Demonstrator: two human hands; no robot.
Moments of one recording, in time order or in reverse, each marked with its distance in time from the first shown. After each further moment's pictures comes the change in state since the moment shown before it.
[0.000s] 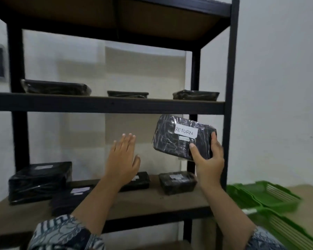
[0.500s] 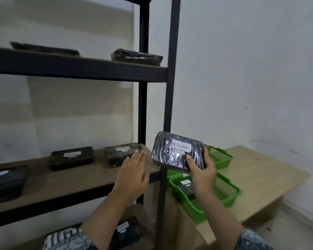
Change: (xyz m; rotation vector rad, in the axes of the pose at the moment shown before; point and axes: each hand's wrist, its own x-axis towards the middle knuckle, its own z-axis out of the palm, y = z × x) left_hand -0.063 0.200 0.116 -0.313 -0.282 0.189; right_hand -0.007 0.105 -0.187 -0.196 0.167 0.369
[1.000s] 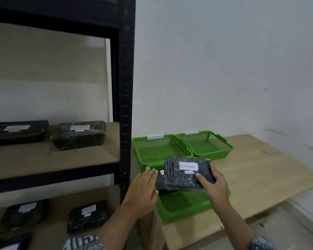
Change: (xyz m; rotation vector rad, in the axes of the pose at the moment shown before) left_hand 0.052 0.120 0.204 -0.101 -0.360 -0.127; right_hand 0.173 0.170 -0.138 -0.344 -0.280 0.189
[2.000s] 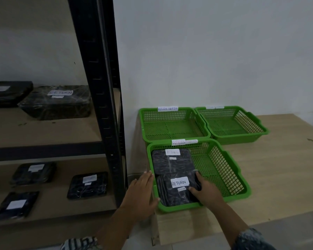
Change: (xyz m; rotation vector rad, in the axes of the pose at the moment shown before) left_hand 0.019 -0.006 0.113 -0.026 -0.291 -0.285; right_hand 0.074 0.124 0.041 -0.942 -0.720 0.027
